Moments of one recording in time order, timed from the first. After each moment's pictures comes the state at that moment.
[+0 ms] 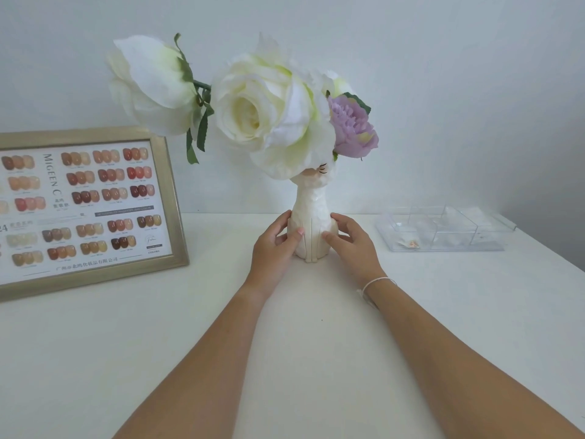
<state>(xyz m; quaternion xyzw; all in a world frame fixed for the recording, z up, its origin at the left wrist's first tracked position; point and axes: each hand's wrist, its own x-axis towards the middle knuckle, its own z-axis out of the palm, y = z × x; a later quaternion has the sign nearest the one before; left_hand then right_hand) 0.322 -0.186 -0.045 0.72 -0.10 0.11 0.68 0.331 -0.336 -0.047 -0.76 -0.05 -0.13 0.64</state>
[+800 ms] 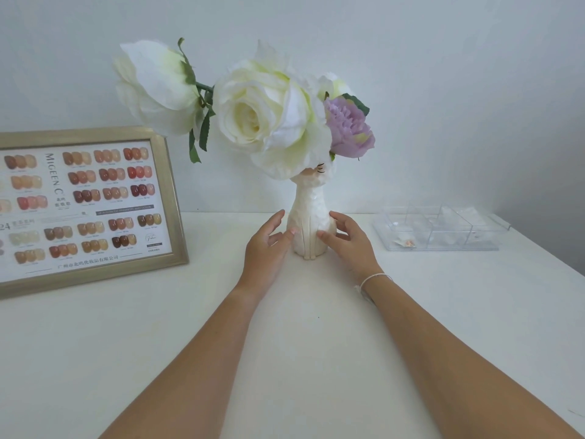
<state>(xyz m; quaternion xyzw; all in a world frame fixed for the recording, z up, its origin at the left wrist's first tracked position) 0.318 -0.181 -0.047 0.73 -0.07 0.13 0.67 0.337 -0.341 -0.050 -0.75 -0.05 -0.11 0.65</state>
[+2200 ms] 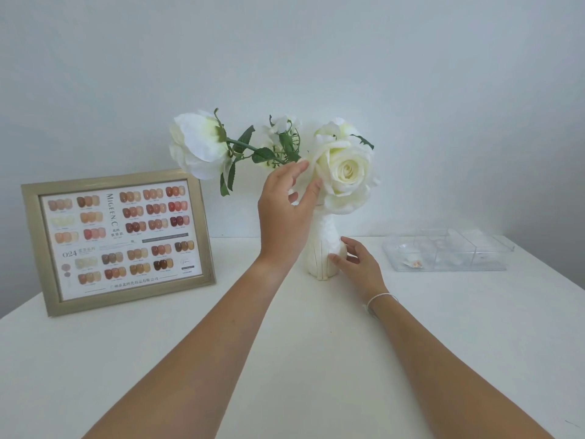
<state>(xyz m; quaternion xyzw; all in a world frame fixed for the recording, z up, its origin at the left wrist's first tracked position) 0.262 -0.201 0.077 0.69 -0.17 0.41 0.57 0.330 -0.337 -0.050 -0.74 -0.04 -0.11 0.66</state>
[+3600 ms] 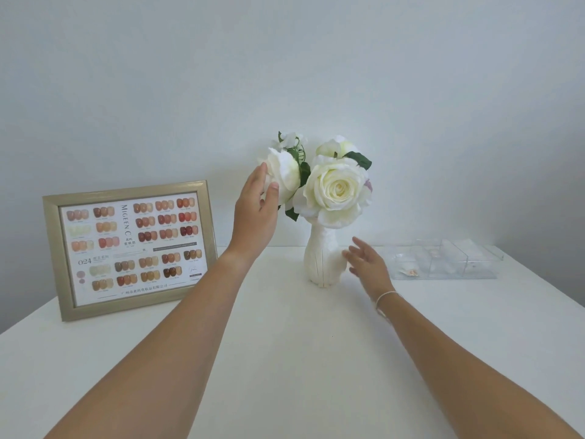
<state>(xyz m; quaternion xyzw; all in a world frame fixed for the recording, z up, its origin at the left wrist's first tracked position) 0.275 -0.148 0.090 0.76 -0.14 0.35 0.52 0.328 -0.347 -0.029 -0.71 -0.04 -0.12 0.70</state>
